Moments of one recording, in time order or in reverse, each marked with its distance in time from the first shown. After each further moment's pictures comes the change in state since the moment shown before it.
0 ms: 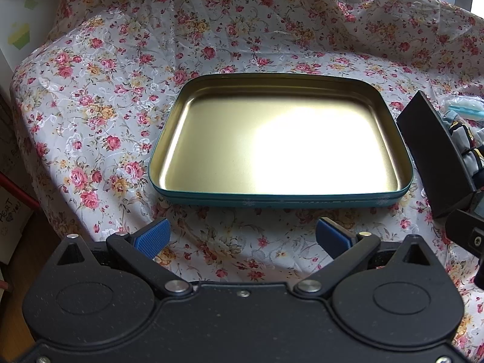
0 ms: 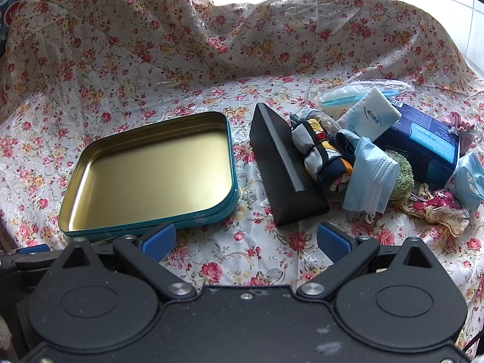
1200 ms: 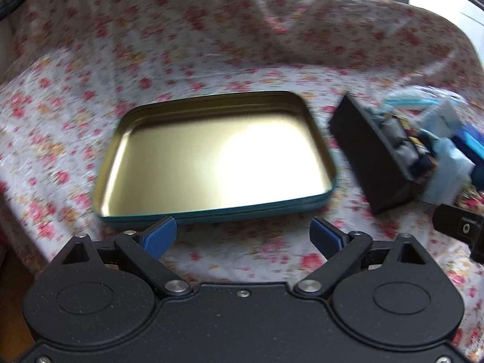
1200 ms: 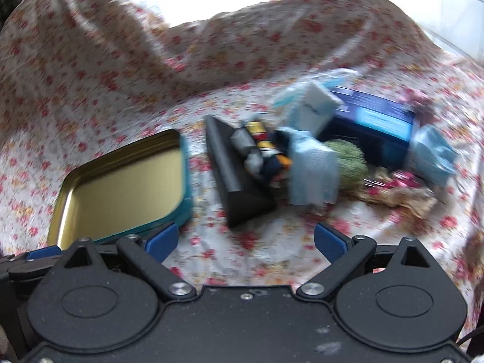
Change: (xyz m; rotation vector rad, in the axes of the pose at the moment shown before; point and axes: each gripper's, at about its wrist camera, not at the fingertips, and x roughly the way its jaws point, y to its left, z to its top) left arm -0.019 -0.051 -0.005 0.142 -0.089 -0.164; right arm -0.019 -0.056 -0.012 0.137 -0.042 -0.037
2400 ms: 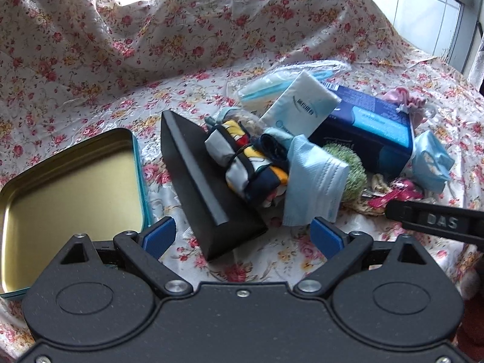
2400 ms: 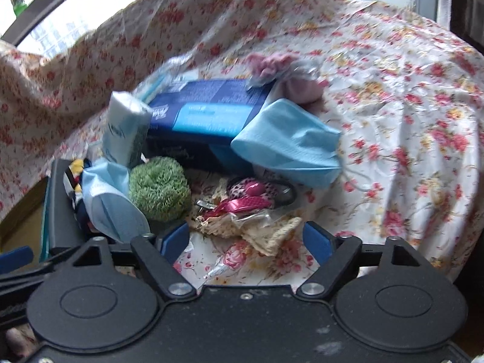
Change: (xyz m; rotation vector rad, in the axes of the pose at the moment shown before) left arm 0.021 -0.142 0.027 0.245 -0.021 -0.213; right arm 0.049 -0.164 0.021 0.241 0.032 -0.195
